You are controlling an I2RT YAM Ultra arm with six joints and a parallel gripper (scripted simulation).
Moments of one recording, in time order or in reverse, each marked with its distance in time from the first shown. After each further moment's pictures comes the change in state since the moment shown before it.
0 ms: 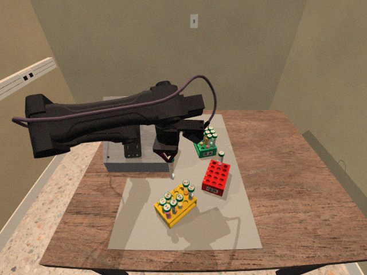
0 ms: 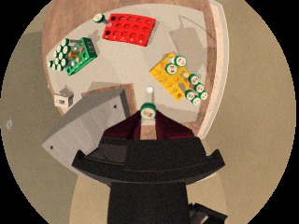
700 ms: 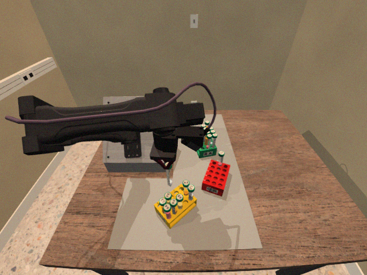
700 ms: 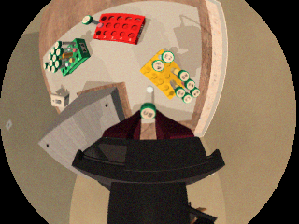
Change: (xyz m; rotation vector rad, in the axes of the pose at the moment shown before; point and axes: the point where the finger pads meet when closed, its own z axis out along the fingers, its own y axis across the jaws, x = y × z) arm 0.004 -0.026 0.001 0.007 0.020 0.000
